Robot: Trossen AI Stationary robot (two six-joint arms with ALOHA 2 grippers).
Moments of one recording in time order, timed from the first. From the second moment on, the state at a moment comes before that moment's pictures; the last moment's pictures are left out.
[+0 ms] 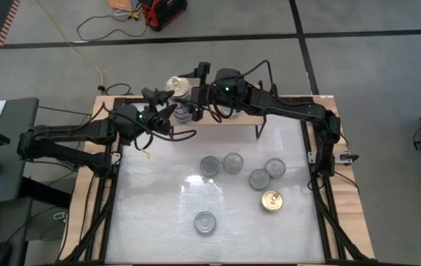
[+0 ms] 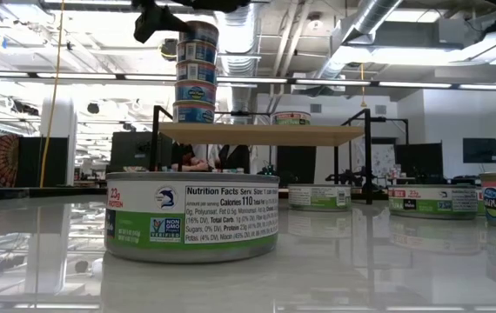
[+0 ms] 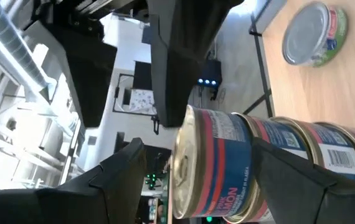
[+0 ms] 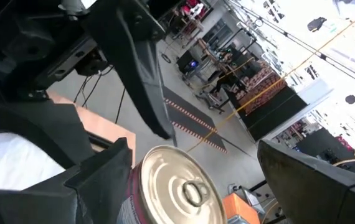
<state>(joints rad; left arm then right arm) 0.10 1.00 0.97 0.02 -0.72 1.35 -0.23 1.87 1.91 -0.09 0.11 -0.76</state>
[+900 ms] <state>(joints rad) -0.07 1.09 0.97 -0.19 -0.51 0.77 -0.20 1.69 1.85 -0.62 0.25 -0.42</state>
